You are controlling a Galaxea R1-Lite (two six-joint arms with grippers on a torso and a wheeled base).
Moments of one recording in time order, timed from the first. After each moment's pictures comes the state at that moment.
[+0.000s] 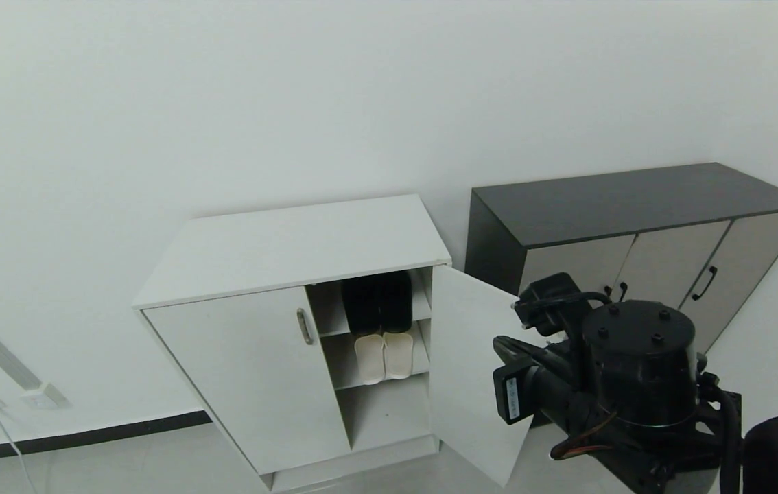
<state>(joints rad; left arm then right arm) 0.00 0.00 0.00 0.01 0.04 0.00 0.91 1.72 -0.68 -0.76 -0.50 0.11</state>
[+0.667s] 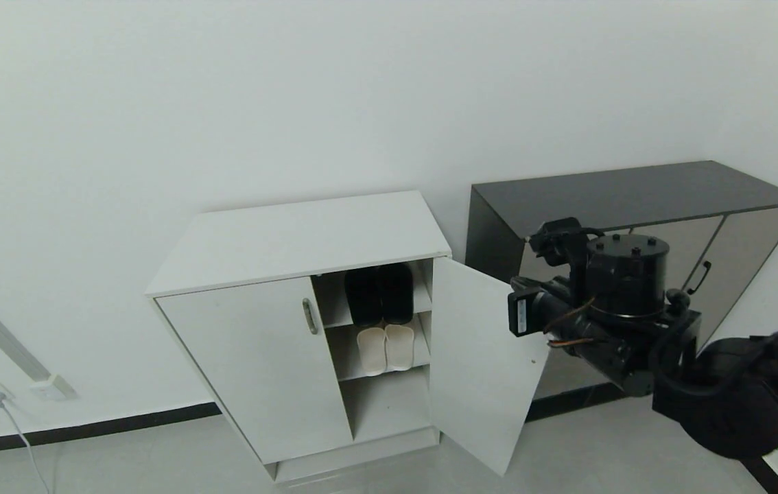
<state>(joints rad) 0.00 0.00 0.00 0.00 0.04 0.00 0.64 1.86 -0.87 -0.81 -0.37 0.02</state>
